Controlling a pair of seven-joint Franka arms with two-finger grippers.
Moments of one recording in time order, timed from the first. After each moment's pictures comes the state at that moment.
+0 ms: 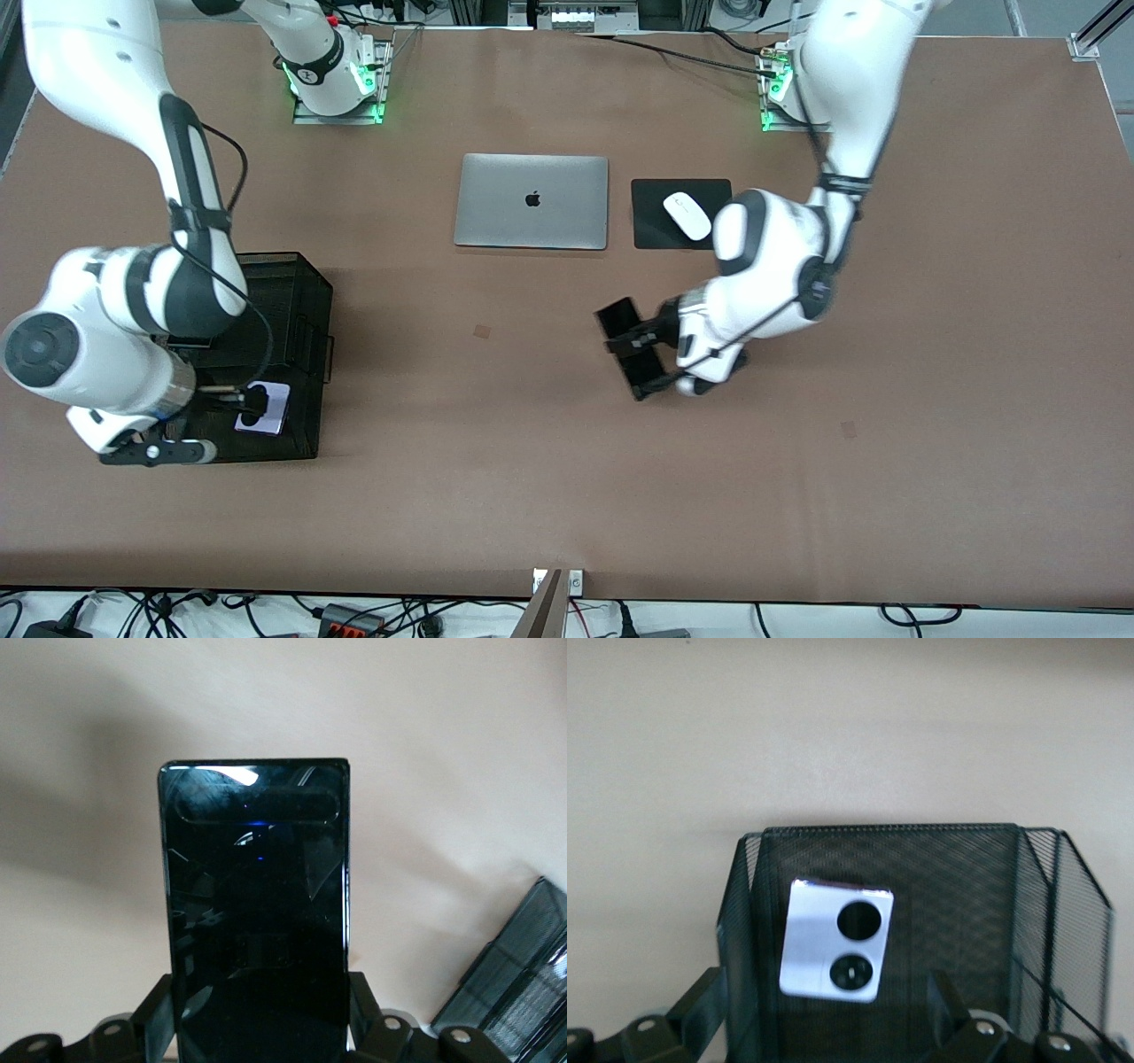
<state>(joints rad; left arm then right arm) -0.56 0.64 0.05 -1.54 -0.77 2.30 -0.60 0.15 0.64 -0.14 -1.31 0.01 1.97 0.00</state>
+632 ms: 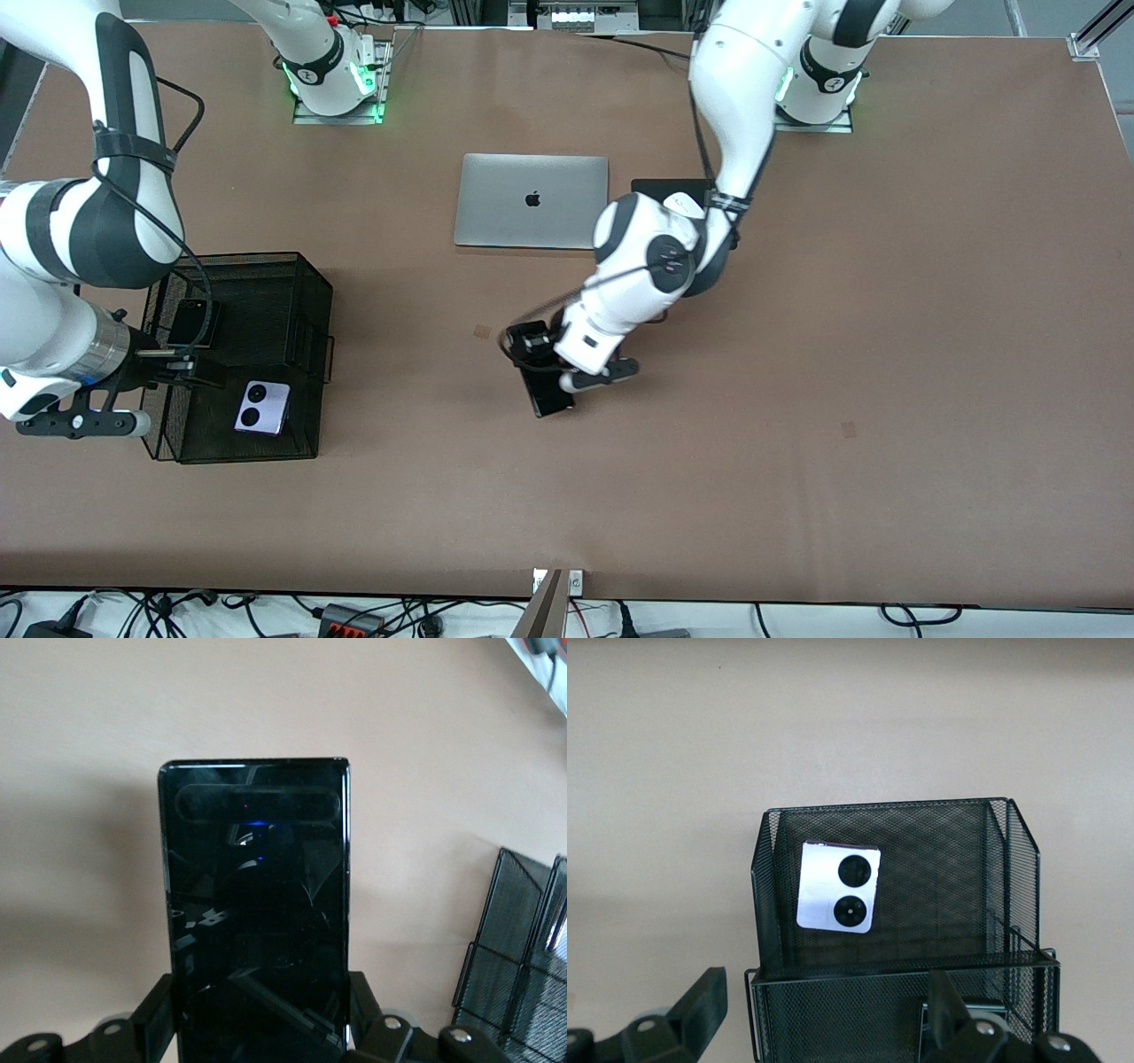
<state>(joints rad) -0.84 0.92 0.20 -1.22 -0.77 2.48 -0.56 0.13 0.52 -0.14 -1.31 0.04 1.85 0.00</state>
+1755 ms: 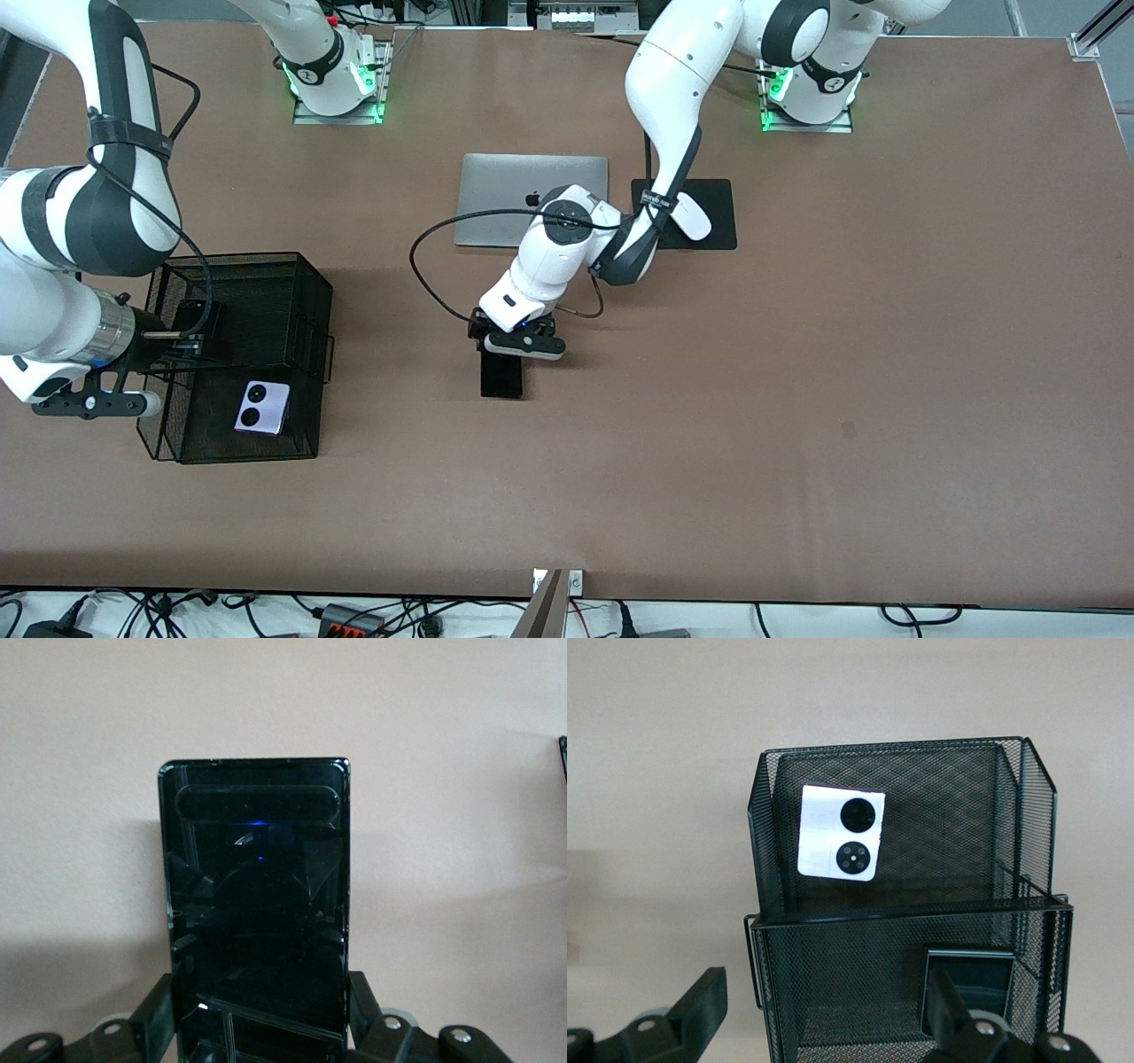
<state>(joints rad) -1.01 1.11 0.31 -1.09 -0.59 2.59 -0.54 0.13 0.48 -0.14 -1.38 0.04 1.79 0.00</state>
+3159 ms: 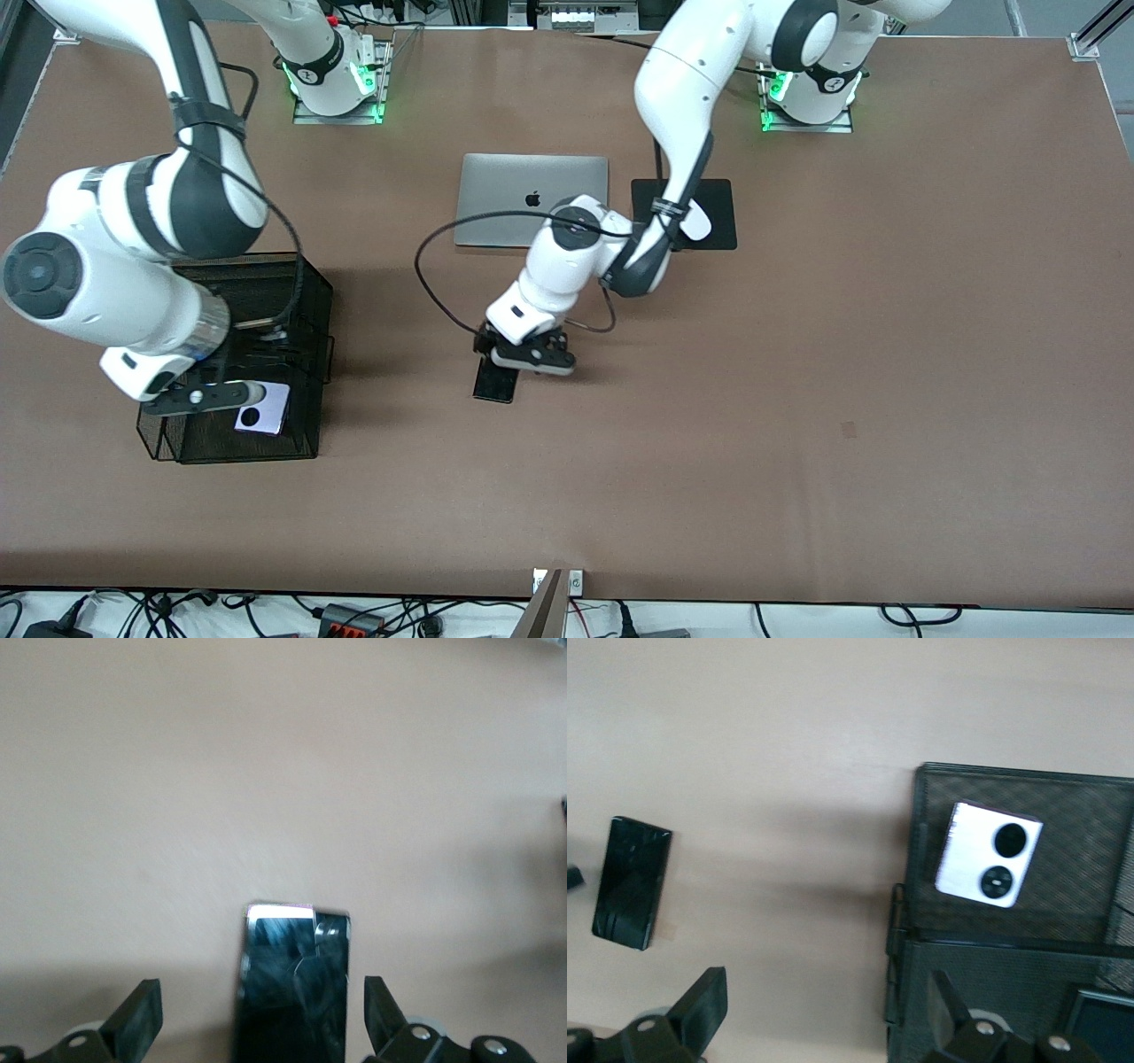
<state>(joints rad) -0.92 1.08 0.30 -1.06 -0.49 2.57 -0.52 0.28 0.48 -0.12 -1.40 0.10 1.85 0.00</state>
